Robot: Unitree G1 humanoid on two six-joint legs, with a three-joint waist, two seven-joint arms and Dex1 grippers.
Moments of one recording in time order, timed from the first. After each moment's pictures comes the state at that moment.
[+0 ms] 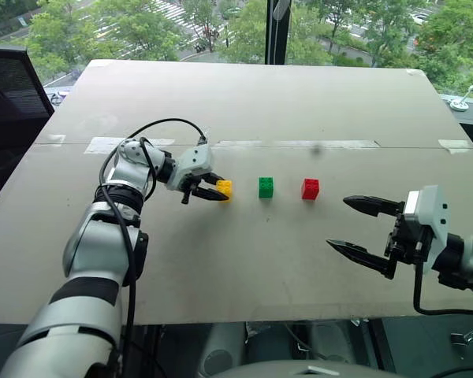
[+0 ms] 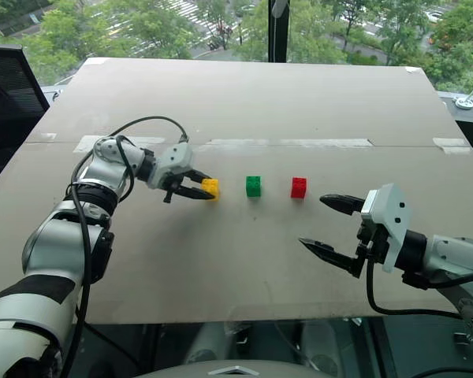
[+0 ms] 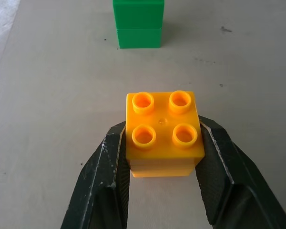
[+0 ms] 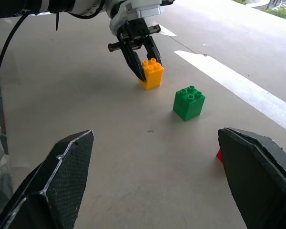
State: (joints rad) left arm -1.09 0.58 -0.20 1.23 0.06 -0.36 -1.55; right arm 0.10 -0.82 -0.26 -0.79 0.78 0.60 0.74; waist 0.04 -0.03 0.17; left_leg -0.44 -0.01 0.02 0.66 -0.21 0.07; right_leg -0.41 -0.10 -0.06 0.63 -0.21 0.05
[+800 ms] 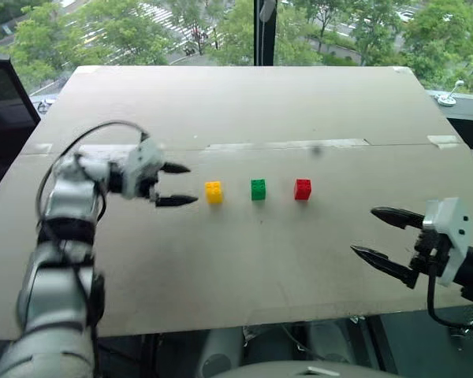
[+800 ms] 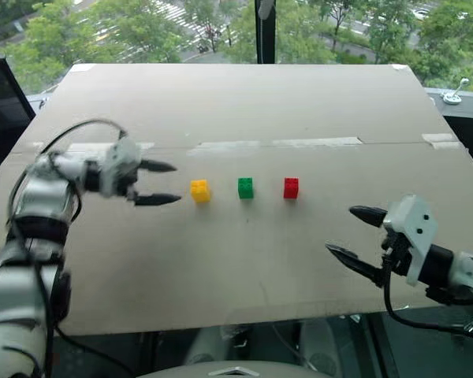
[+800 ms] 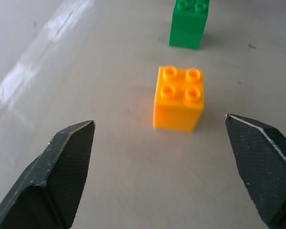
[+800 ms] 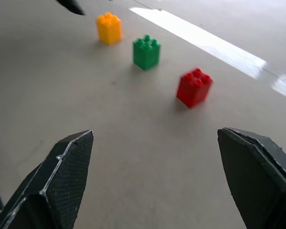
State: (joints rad) left arm -0.49 0.80 0.13 0.42 -0.18 0.16 -1.43; right arm 0.33 -0.84 -0.44 -0.75 0.71 0.60 0.75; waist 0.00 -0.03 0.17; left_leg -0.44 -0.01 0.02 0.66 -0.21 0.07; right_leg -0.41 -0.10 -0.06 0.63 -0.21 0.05
